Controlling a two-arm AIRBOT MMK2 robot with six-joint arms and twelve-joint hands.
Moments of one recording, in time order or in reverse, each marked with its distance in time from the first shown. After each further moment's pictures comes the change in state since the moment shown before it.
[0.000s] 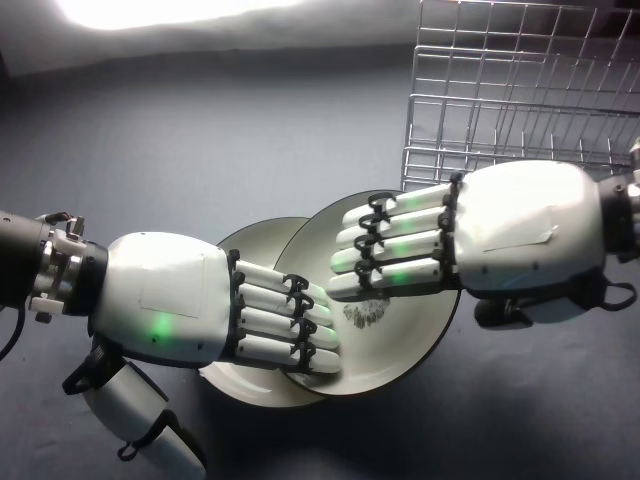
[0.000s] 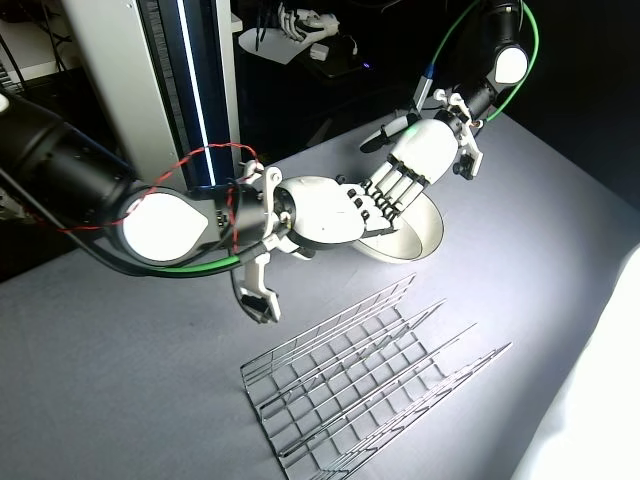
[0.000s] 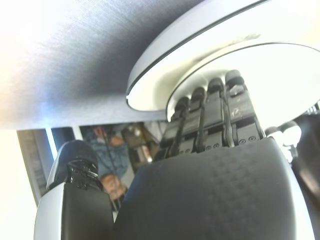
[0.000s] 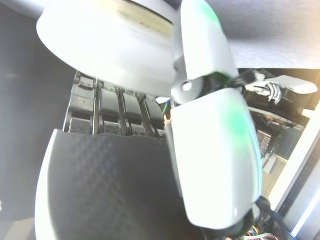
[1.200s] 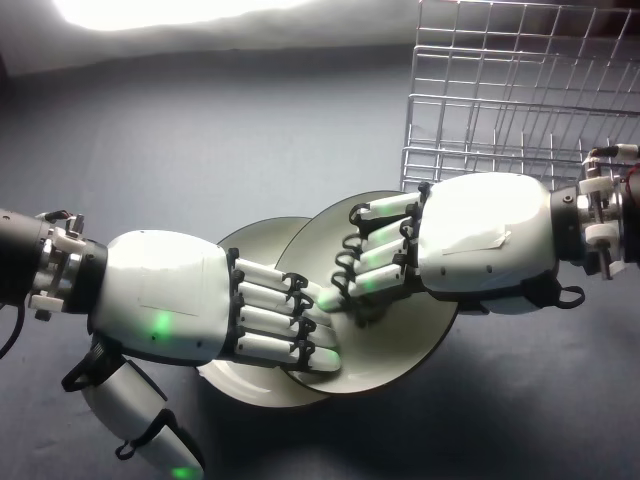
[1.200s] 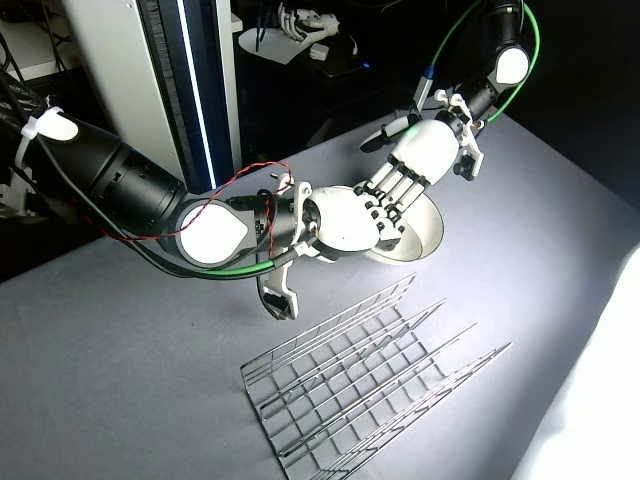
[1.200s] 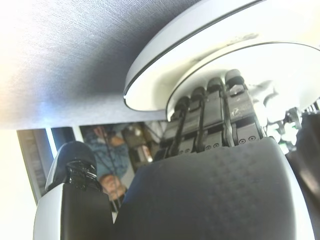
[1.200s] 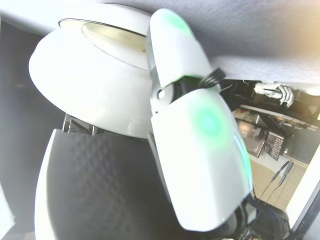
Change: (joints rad) left arm -0.005 -0.001 0.007 0.001 -0.005 -0.004; right arm -0.006 -0.101 0.052 0.054 -0.059 -0.007
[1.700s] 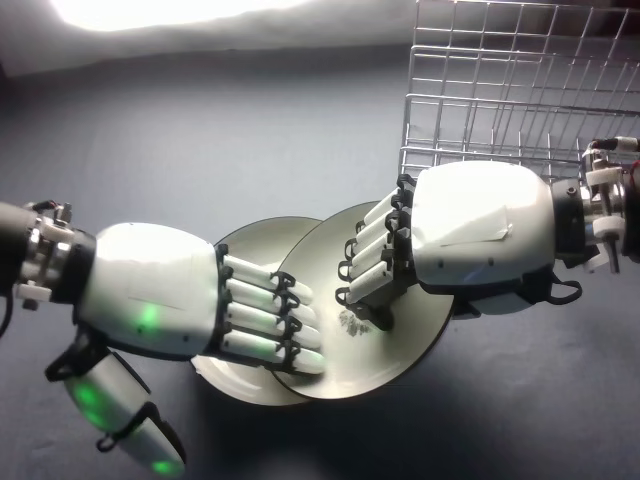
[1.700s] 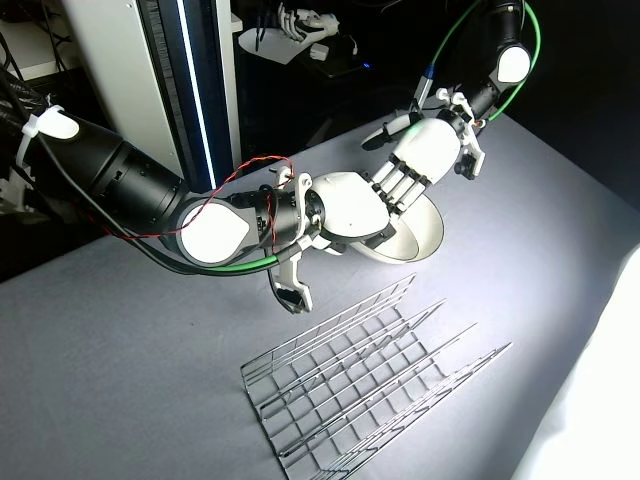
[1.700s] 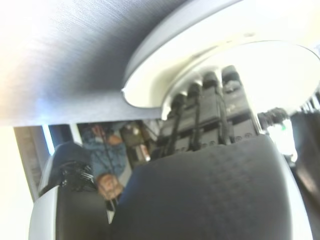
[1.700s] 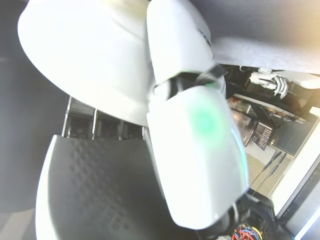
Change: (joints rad) left arm -0.028 0.034 0.001 0.001 0.000 -0.012; right arm 0.018 0.000 0.000 0.019 0.030 -0.006
